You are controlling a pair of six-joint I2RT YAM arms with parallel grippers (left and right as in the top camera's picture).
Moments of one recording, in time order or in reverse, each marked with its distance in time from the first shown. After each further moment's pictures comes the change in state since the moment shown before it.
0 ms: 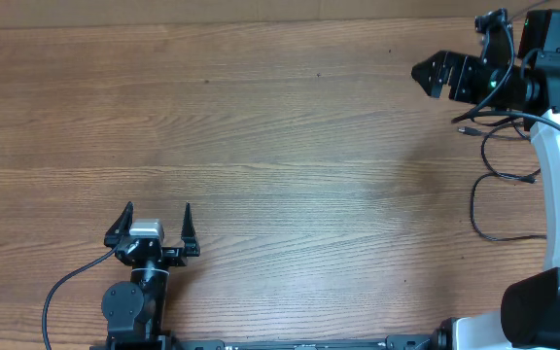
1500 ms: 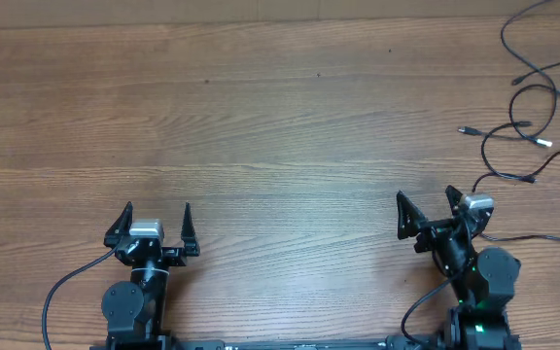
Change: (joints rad) left arm 0.000 0.000 0.000 0.000 -0.003 0.003; right arm 0.060 -1.229 -1.605 1.171 0.151 0.126
